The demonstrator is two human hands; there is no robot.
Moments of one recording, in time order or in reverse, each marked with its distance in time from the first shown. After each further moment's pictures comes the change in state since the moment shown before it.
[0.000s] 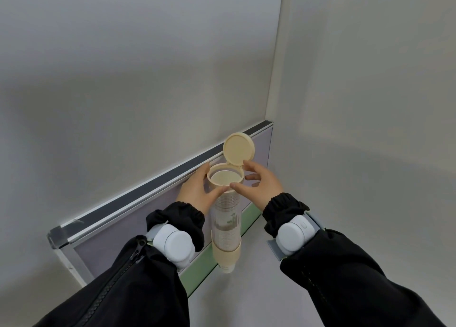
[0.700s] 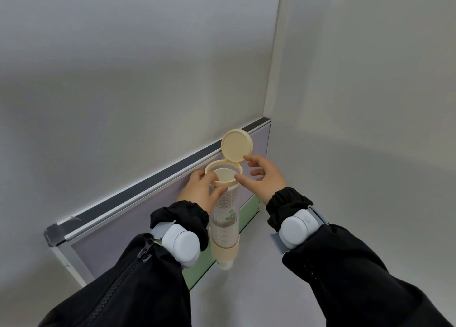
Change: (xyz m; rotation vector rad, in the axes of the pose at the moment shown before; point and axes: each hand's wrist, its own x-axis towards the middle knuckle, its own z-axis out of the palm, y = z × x) left_hand -0.003 0.000 0.009 0.325 -0.082 0.008; right_hand -0.001 0.001 -0.009 0.033 0.060 -0.031
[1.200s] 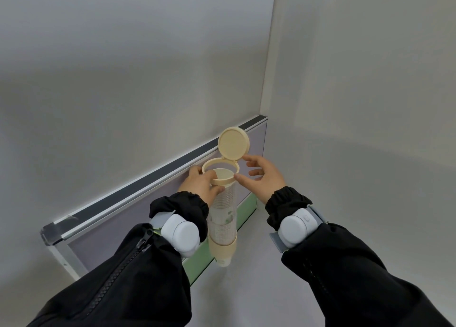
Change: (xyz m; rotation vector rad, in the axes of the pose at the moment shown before) left_hand 0.007 0.014 -0.009 0.143 -0.127 -0.046; right_hand -0.006 -0.001 -0.003 -0.021 0.007 0.033
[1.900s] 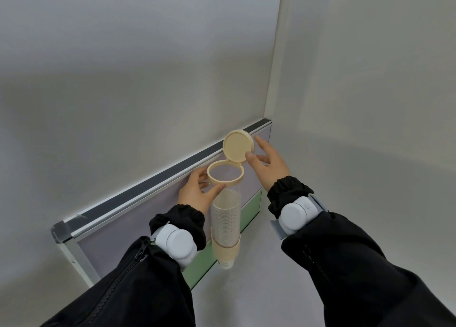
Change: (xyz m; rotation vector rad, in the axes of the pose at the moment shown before) left_hand -0.011 -0.019 0.014 -0.694 0.226 -0.080; right_hand 0.019 -0.015 -0.002 0.095 0.092 -0.032
